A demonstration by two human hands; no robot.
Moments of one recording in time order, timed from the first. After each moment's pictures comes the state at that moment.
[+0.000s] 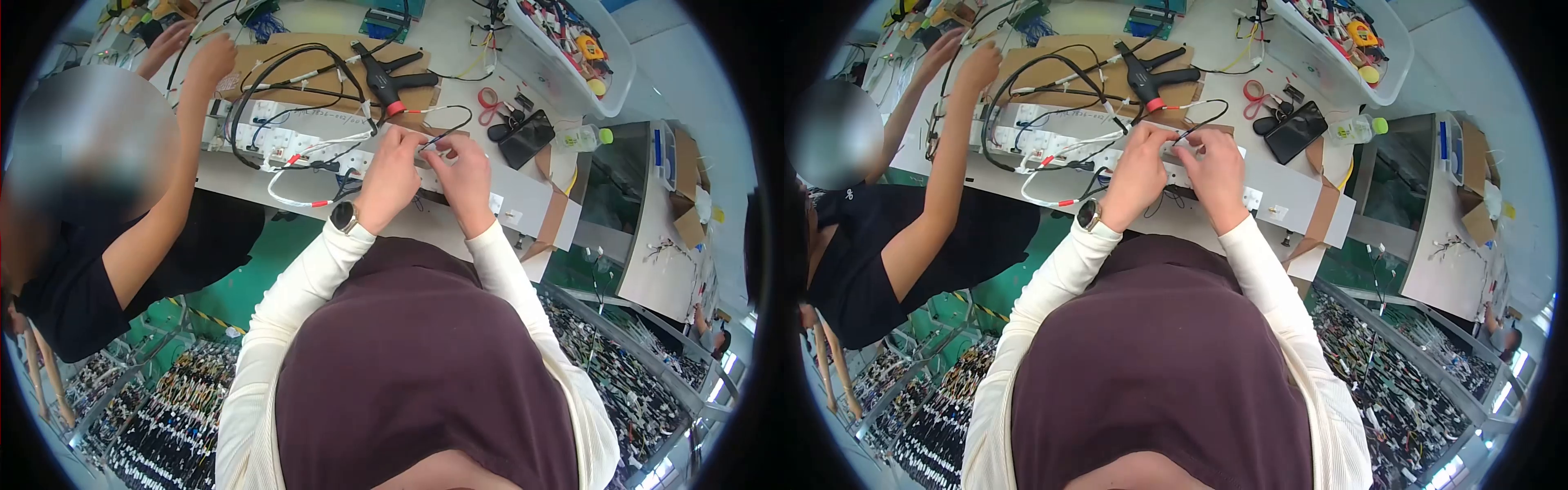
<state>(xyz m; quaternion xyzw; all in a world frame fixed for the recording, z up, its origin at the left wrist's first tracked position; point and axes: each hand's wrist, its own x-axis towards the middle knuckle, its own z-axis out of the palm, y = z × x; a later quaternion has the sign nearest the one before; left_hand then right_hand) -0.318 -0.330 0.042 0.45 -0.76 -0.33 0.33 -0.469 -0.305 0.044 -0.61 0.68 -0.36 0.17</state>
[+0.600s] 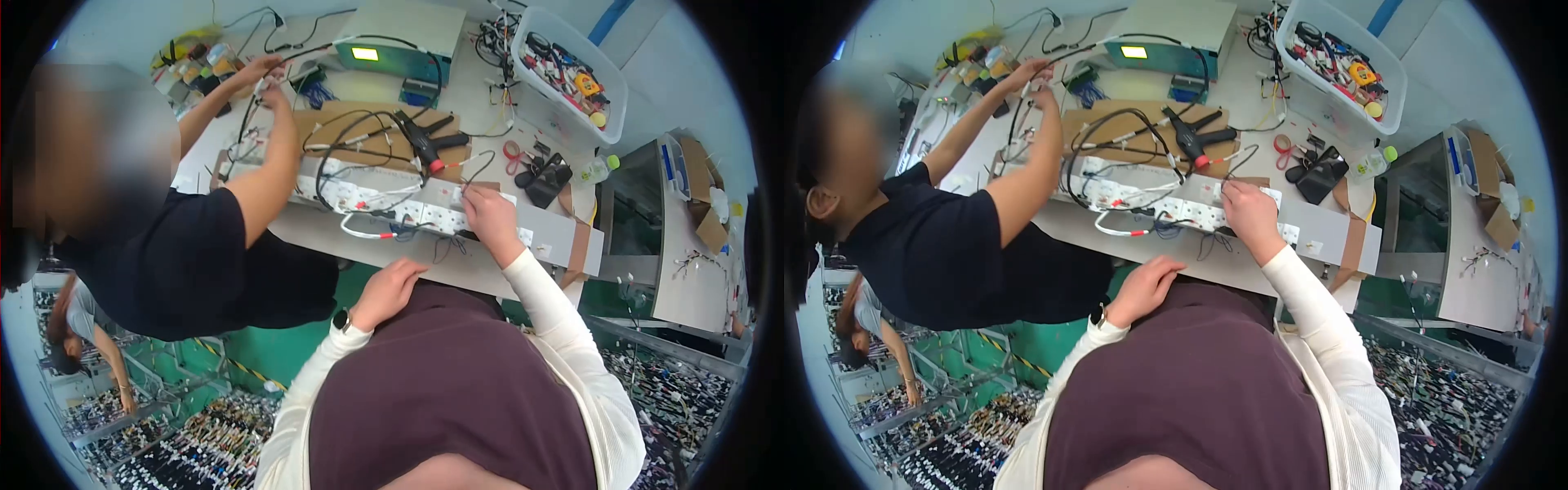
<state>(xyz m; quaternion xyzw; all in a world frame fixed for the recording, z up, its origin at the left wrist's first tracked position) -0.200 -0.232 0.049 0.38 -0.81 -0.38 0.23 -0.460 -0.301 0.045 -0.73 0.62 -0.27 0.01</state>
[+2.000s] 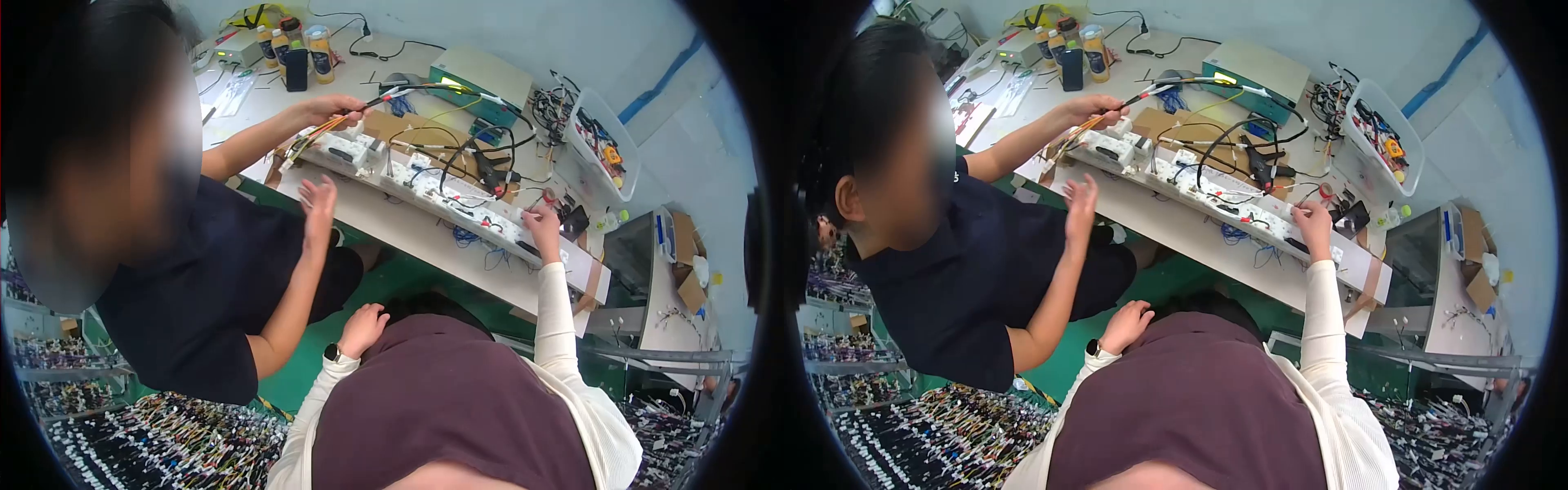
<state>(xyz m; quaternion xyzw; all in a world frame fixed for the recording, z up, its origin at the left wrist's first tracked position) -0.015 -0.109 -0.042 0.62 -0.68 -0.36 0.15 -0.454 -0.313 0.027 -0.58 0.73 -0.34 0.13</state>
